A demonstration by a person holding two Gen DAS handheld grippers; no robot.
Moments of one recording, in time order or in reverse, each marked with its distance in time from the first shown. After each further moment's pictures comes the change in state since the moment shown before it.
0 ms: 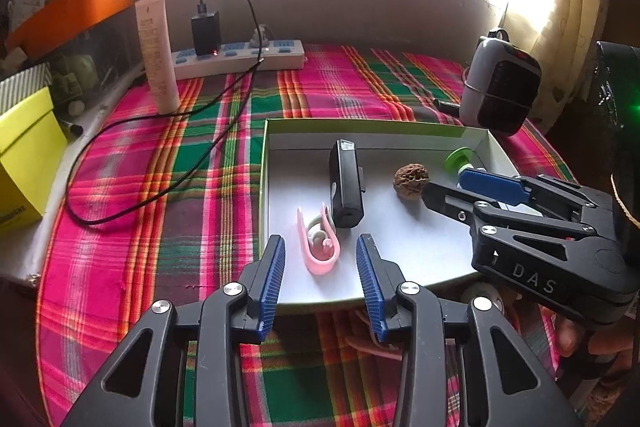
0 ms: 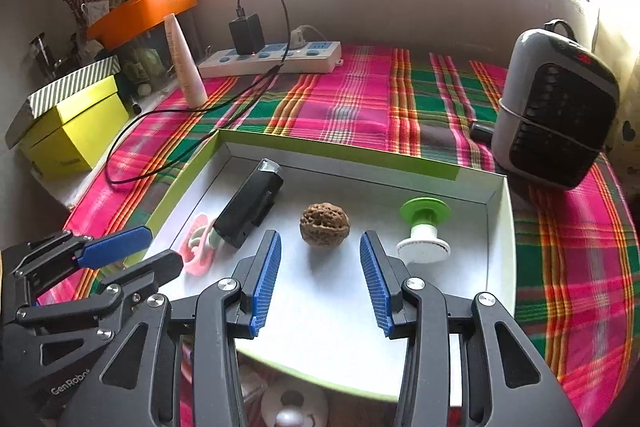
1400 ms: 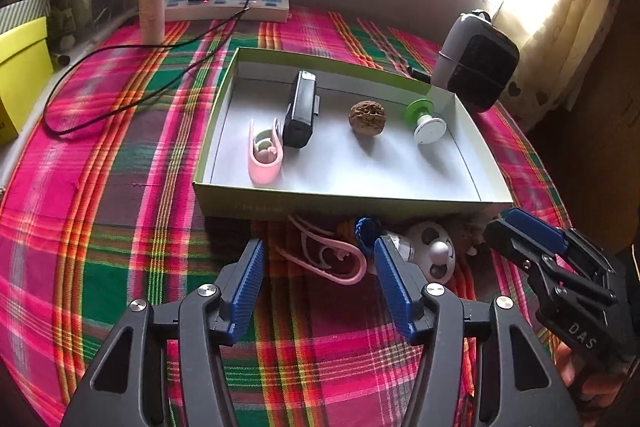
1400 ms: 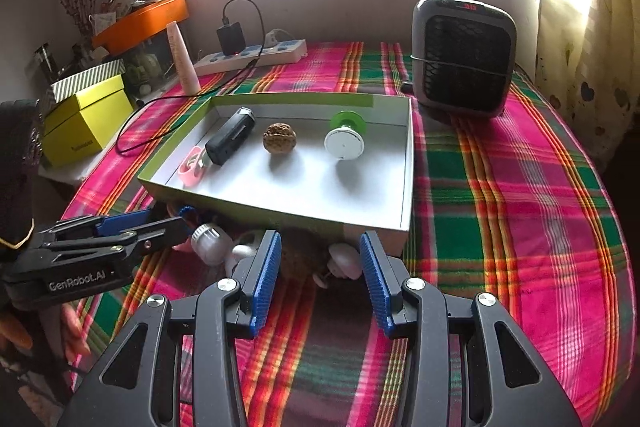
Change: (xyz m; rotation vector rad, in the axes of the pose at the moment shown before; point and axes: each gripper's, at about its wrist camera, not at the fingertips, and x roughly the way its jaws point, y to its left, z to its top) left arm -0.002 -0.020 -0.039 -0.122 0.099 -0.102; right arm -0.066 -0.029 -0.073 0.056 -0.042 -0.032
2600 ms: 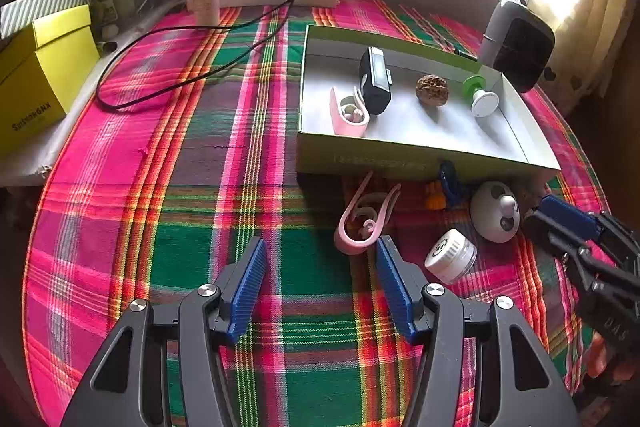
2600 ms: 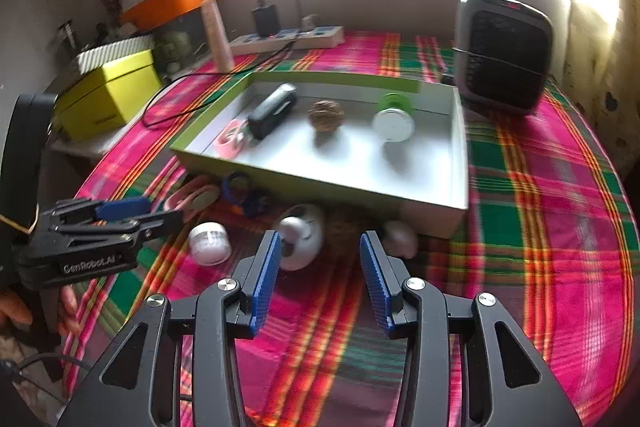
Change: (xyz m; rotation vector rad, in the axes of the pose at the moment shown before) left arm -0.013 0.037 -0.021 0.013 0.030 0.132; right arm 0.006 0.032 -0.014 -0.090 0.036 0.077
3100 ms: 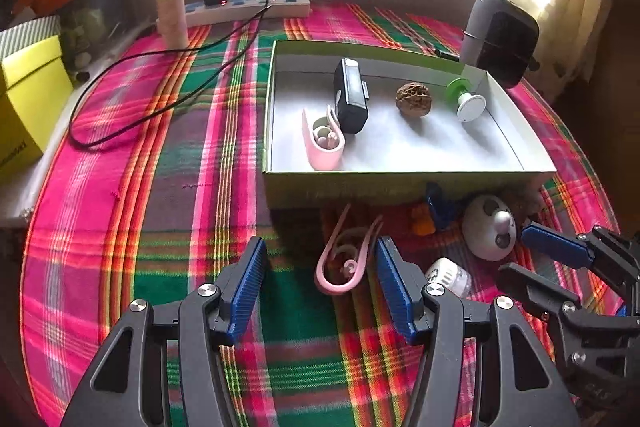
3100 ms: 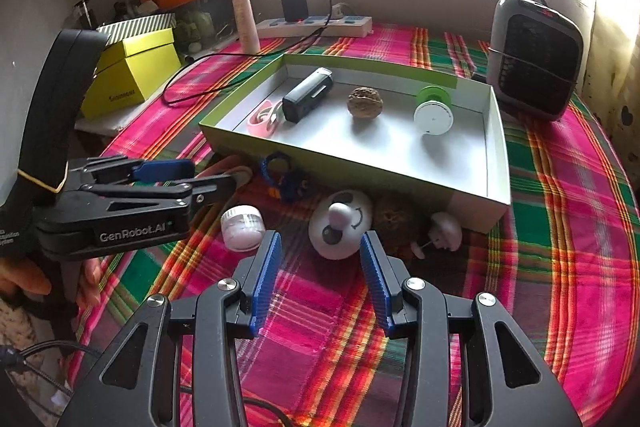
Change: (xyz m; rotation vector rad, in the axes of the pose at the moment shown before) left arm 0.012 -0.013 0.015 0.095 -0.030 -0.024; right arm 0.007 0.020 -0.005 -0.046 0.034 0.026
